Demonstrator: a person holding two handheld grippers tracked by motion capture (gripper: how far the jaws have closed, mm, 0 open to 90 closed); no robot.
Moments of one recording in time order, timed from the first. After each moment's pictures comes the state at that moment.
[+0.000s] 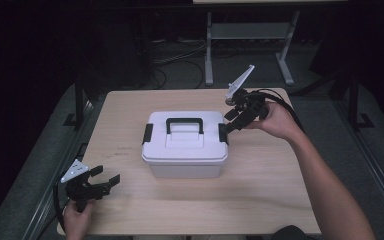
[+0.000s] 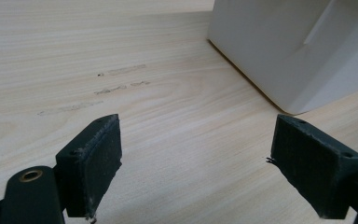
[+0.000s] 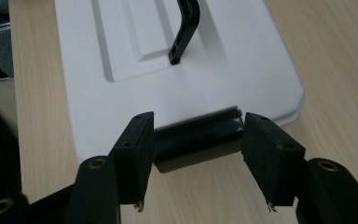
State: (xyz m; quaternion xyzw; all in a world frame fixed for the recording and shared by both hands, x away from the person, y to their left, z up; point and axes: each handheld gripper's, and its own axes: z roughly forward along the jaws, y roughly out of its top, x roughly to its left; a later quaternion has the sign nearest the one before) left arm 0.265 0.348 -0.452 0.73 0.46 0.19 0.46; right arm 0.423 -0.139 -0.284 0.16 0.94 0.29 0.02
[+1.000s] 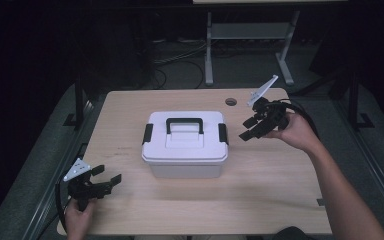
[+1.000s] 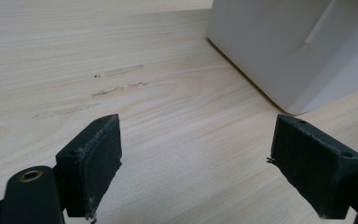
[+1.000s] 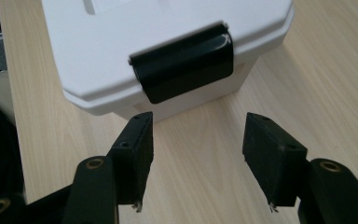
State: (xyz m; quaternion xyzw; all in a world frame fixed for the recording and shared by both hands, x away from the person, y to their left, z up) left arm 0.268 0.345 -0.452 0.74 0.46 0.20 0.45; right arm 0.409 -0.190 -0.307 0.21 0.93 0.29 0.01
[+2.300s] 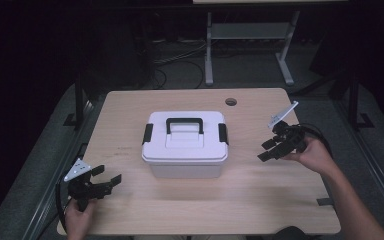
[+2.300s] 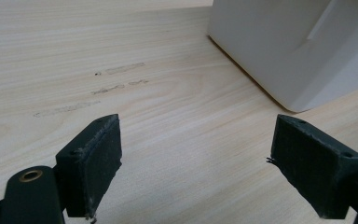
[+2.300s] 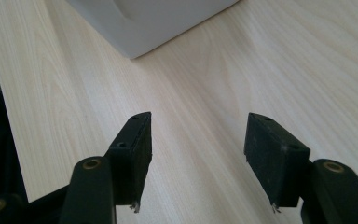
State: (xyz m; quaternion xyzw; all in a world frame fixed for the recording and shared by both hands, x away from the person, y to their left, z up) left arm 0.267 0.344 -0.453 0.74 0.46 0.20 0.45; right arm 0.383 -0.248 -0.370 0.27 0.92 0.28 -0.03
